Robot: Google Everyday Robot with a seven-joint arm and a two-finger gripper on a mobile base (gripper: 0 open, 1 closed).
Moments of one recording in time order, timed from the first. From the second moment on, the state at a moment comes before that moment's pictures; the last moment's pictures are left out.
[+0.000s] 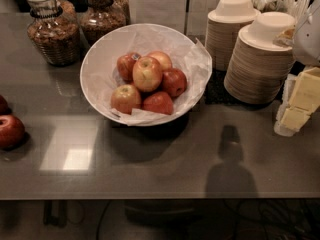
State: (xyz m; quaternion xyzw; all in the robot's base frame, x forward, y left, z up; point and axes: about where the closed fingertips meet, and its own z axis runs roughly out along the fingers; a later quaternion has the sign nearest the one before) arm 0.438 -0.217 0.977 -0.60 0.78 -0.03 0.16
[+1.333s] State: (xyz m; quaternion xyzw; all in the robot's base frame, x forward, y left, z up) arm 0.504 -0.146 0.947 -0.61 0.76 0.00 0.22
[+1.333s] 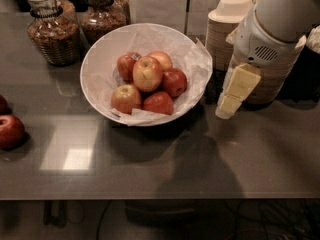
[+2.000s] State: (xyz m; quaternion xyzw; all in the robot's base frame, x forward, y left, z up) arm 0.485 -0.100 0.968 -0.64 0.72 0.03 0.27
